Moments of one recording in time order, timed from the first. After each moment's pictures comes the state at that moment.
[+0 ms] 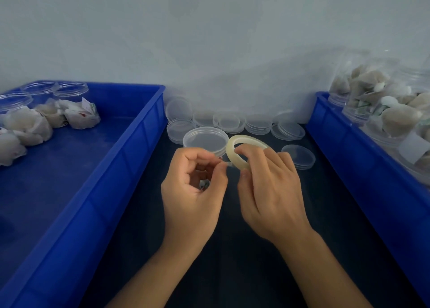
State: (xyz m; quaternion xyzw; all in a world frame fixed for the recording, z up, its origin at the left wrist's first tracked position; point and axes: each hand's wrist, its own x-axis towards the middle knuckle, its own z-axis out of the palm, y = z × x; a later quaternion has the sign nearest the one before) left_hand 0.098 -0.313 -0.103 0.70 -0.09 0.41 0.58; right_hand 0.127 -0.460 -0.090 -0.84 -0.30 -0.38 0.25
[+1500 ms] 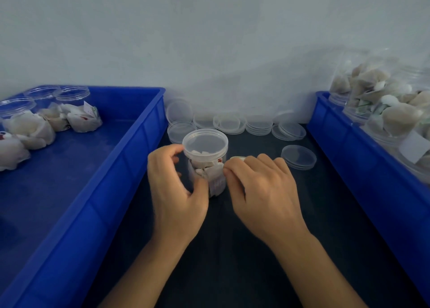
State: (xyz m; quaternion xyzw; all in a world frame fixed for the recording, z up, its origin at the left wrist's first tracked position) left_hand 0.114 -0.284 -0.124 0.79 -0.02 0.44 0.42; right_hand 0.128 -0.452 -0.091 -0.91 -0.24 -0.31 0.16
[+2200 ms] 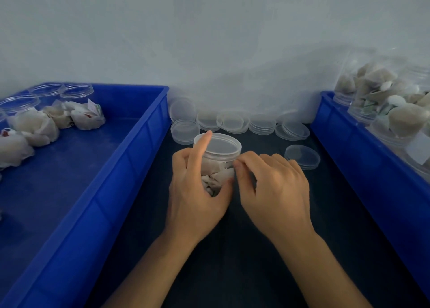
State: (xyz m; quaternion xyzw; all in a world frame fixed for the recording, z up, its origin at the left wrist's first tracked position) left_hand 0.115 -0.292 -0.130 0.83 -0.06 0.35 0.43; right_hand 0.128 -0.452 -0.092 -0.89 -0.18 -0.36 0.21
